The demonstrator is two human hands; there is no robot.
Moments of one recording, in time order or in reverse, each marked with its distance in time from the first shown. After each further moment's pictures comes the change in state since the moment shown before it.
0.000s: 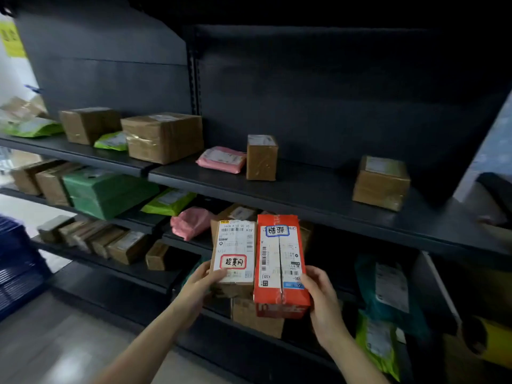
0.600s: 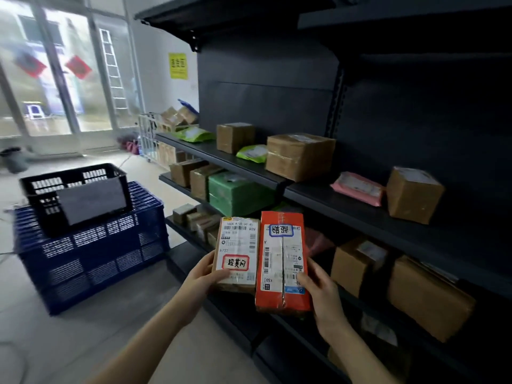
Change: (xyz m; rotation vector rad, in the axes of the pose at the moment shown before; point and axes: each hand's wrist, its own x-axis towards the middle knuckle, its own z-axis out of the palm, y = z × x) left_hand -0.087 0.072 -0.229 0.017 0.312 0.196; right_hand 0.017 0.037 0.260 -0.063 -0.448 0.051
